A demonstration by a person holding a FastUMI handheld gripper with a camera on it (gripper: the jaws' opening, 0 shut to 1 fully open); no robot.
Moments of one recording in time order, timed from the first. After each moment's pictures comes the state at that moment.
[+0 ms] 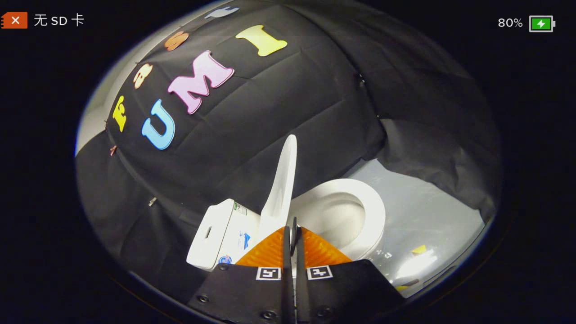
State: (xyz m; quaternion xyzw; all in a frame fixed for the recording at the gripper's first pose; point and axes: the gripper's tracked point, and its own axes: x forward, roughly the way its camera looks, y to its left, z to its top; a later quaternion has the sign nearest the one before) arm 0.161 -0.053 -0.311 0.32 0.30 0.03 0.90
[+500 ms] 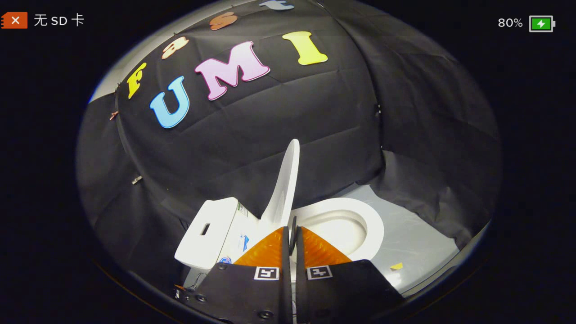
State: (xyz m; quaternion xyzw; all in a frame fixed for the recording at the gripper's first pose) arm 0.166 0.011 -0.251 0.21 0.28 0.01 0.94
